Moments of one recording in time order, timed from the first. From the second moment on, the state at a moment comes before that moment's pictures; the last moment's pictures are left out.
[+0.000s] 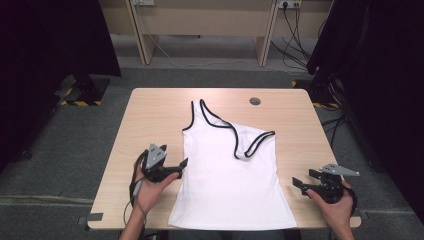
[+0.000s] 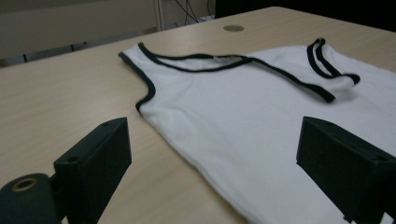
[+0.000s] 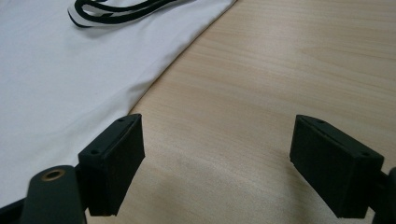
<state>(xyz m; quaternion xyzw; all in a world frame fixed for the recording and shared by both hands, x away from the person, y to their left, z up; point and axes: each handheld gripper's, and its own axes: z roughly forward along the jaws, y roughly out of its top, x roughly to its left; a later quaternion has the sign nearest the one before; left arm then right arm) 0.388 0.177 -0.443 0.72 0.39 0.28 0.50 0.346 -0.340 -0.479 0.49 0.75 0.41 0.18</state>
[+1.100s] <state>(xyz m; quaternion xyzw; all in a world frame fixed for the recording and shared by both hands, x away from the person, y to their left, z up) 0.589 0.150 -0.453 0.77 0.46 0.21 0.39 0.344 -0.343 -0.479 0.49 0.75 0.42 0.17</state>
